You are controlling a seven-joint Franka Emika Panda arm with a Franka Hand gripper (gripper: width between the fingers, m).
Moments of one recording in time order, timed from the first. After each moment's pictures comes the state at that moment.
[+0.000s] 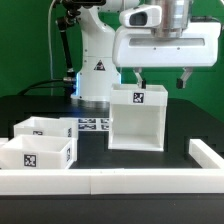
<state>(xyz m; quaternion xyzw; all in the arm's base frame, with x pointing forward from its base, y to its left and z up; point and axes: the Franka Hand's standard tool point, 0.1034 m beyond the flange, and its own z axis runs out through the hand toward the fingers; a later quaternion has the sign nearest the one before) 0.456 0.094 0.117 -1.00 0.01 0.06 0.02</state>
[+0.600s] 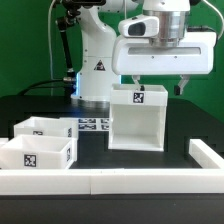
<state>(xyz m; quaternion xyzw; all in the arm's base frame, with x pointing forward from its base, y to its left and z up) 0.441 0.097 0.102 -1.00 0.00 0.07 0.01</state>
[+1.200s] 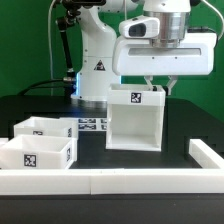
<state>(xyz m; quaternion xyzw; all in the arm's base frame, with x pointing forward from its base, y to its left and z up) 0.441 0.097 0.102 -1.00 0.00 0.07 0.01</state>
